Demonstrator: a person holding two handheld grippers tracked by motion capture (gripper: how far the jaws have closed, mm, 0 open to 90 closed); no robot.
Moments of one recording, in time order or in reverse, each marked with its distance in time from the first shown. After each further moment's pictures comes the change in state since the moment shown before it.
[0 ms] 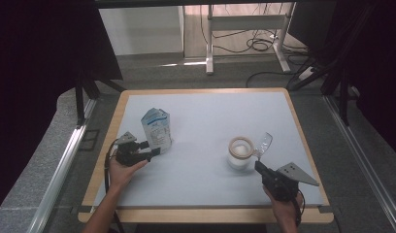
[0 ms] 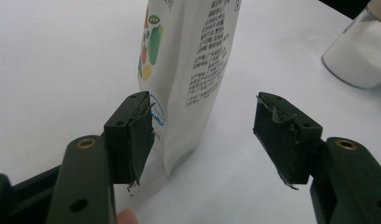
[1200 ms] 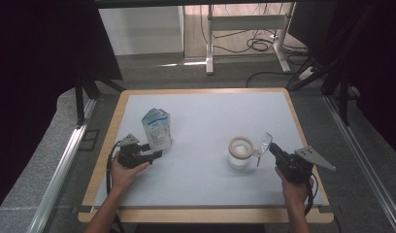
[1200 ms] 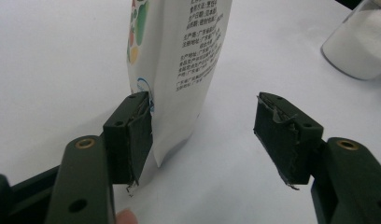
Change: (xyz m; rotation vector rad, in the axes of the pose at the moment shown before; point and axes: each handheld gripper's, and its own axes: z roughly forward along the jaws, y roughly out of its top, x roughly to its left) left arm -0.005 -0.004 0.005 0.027 0.001 0.002; right arm -0.039 0.031 0.009 -0.093 -0.082 0.049
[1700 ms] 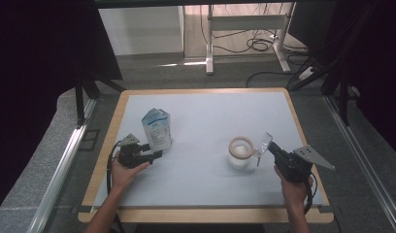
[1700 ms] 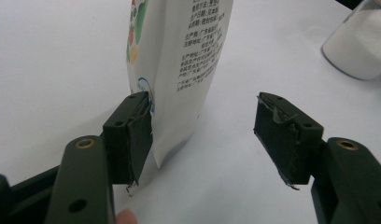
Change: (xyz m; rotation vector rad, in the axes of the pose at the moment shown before) left arm 0.001 -0.001 0.000 -0.002 -0.005 -0.005; right arm 0.005 0.005 0.000 -0.014 0.013 -0.019
